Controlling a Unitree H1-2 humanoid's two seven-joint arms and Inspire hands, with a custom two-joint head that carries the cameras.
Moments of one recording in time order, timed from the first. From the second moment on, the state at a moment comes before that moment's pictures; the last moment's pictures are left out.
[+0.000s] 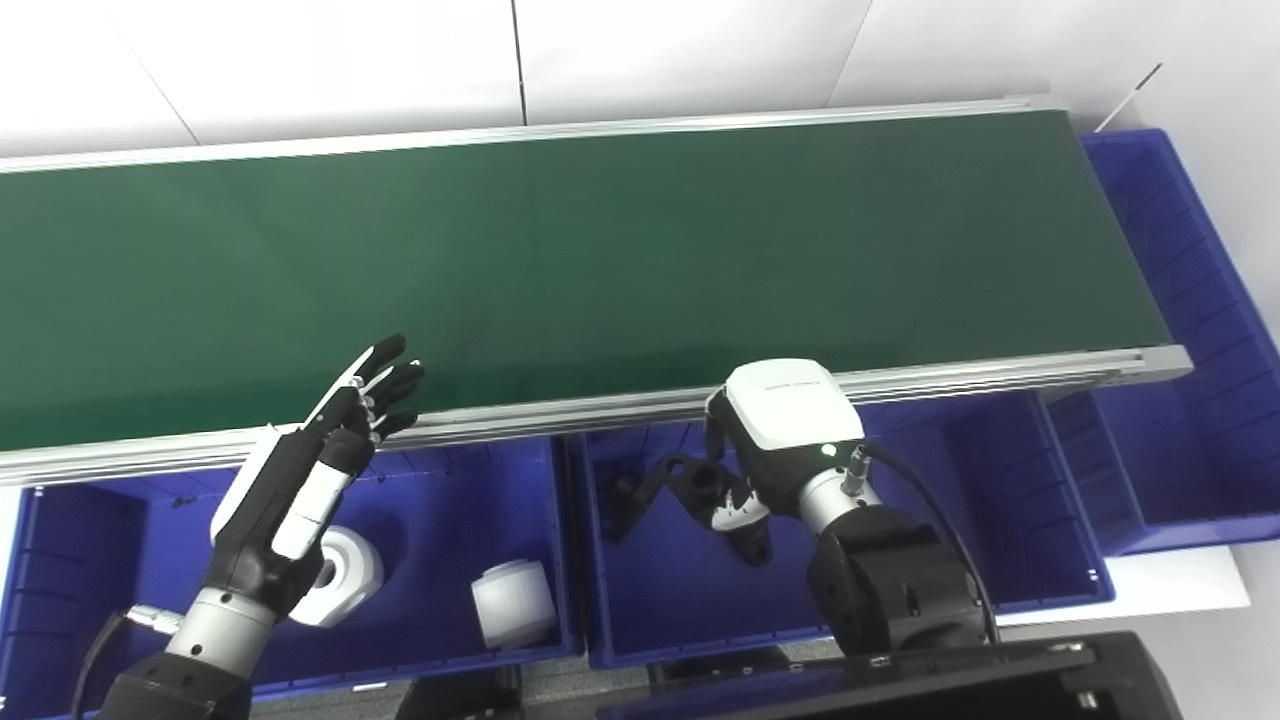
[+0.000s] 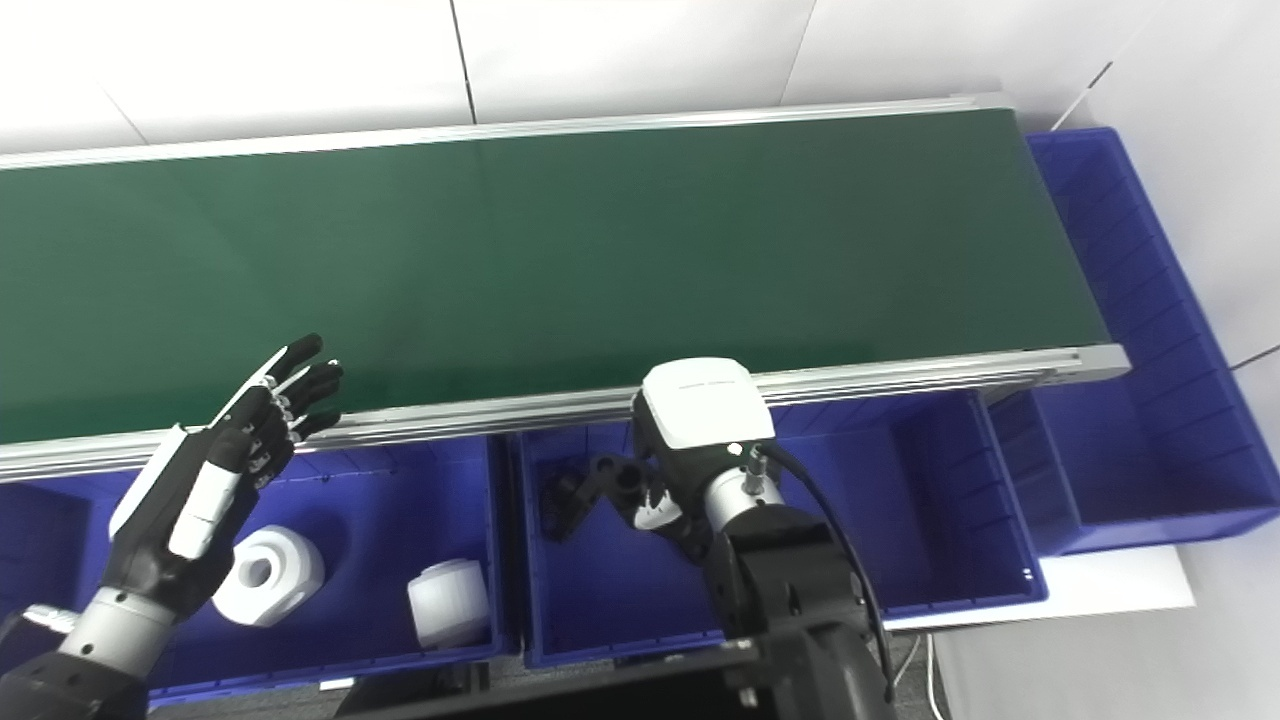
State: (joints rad) left arm 0.43 0.28 -0.14 -0.49 -0.11 0.18 -0.29; right arm 0.32 0.02 0.30 -0.63 -1.69 0.12 0.89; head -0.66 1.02
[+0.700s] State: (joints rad) left arm 0.43 0.26 -0.16 -0.49 -0.06 0.19 -0.29; right arm 0.33 0.03 0.28 -0.68 -1.64 0.09 0.98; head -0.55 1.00
